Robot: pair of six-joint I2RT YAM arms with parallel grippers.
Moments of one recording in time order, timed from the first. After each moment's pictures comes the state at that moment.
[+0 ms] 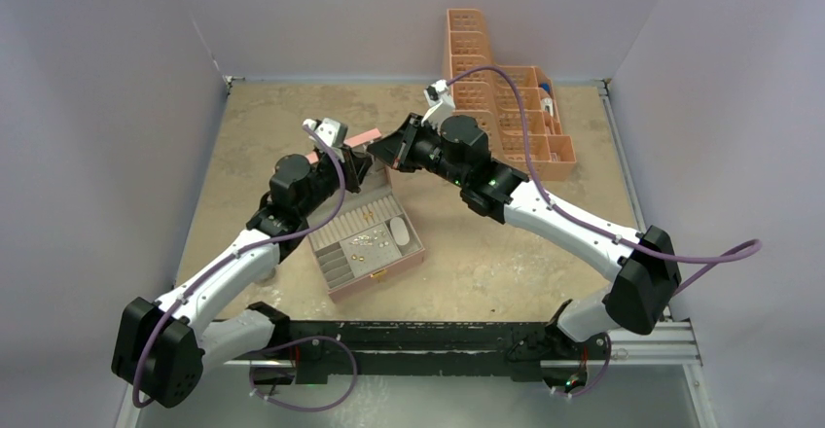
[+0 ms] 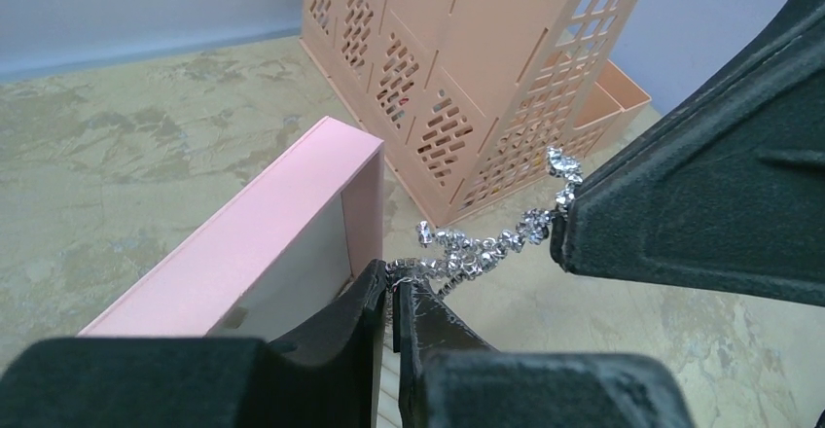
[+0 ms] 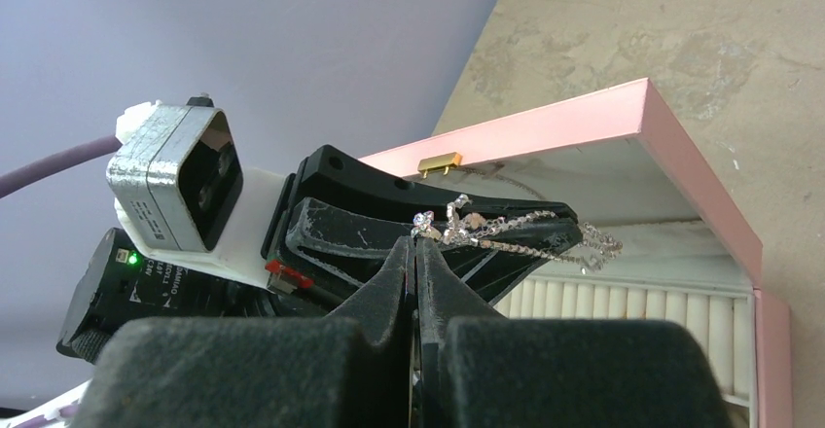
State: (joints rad) left arm -0.46 1.06 0.67 0.32 0.16 -0.22; right arm 0.83 1.47 1.25 0.09 -0.08 0.85
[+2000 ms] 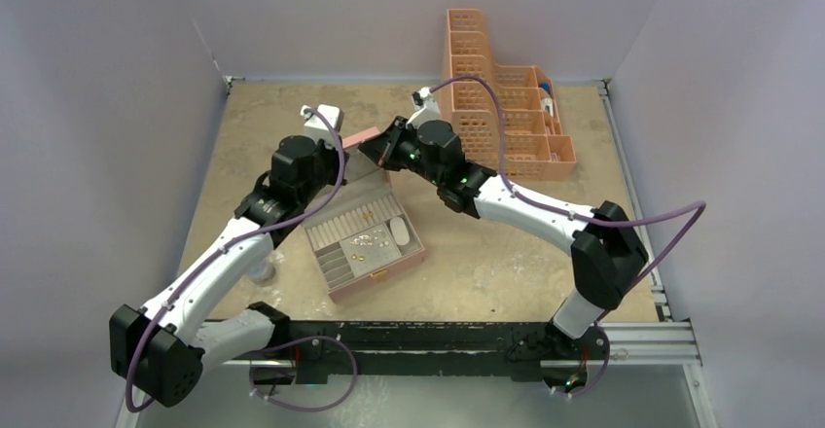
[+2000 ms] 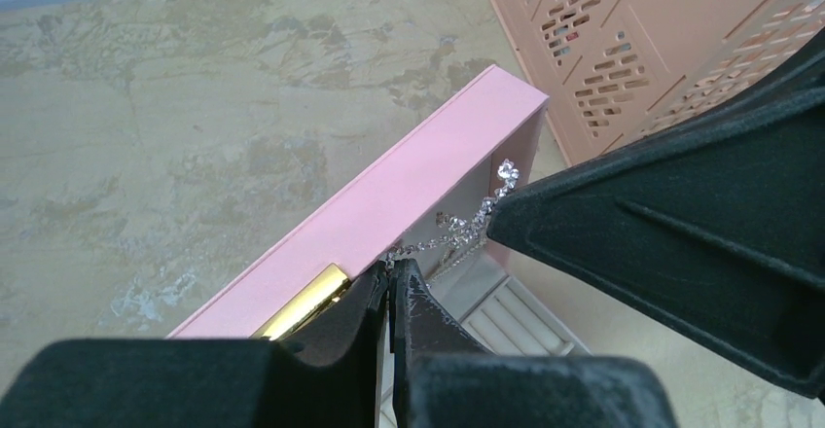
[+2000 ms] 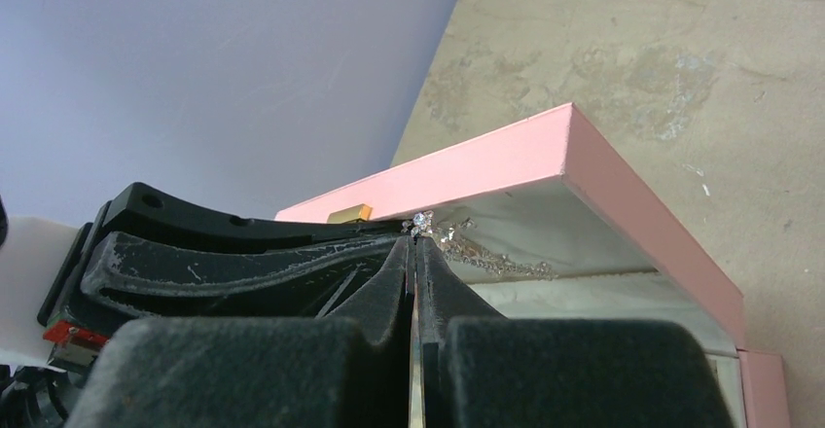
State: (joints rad) left arm -0.47 1.07 0.90 -0.16 -0.15 -0.14; right arm 0.83 1.65 1.25 0.25 0.00 0.87
